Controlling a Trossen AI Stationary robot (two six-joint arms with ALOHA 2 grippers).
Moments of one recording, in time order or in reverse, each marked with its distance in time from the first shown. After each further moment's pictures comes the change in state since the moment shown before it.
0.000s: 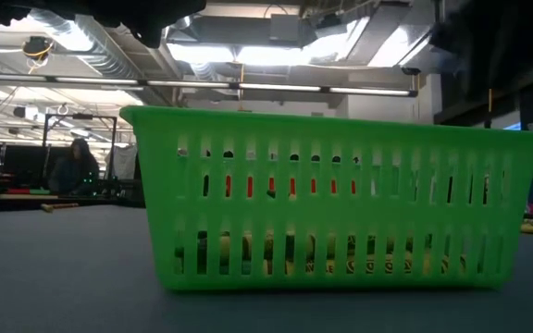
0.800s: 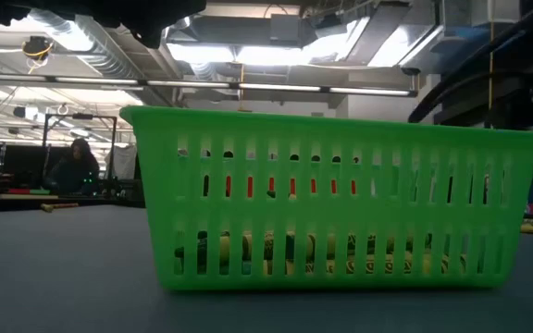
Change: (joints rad) left arm 0.000 0.000 0.000 -0.003 0.000 -0.002; right arm 0.000 -0.151 -0.521 0.118 -0.208 0.382
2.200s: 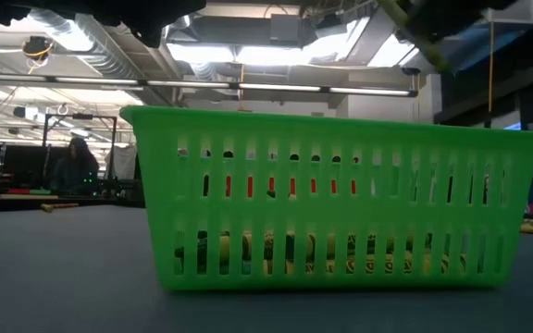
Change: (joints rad) left arm 0.000 0.000 0.000 0.009 0.000 0.002; right arm 0.000 0.044 0.279 0.543 0.308 -0.640
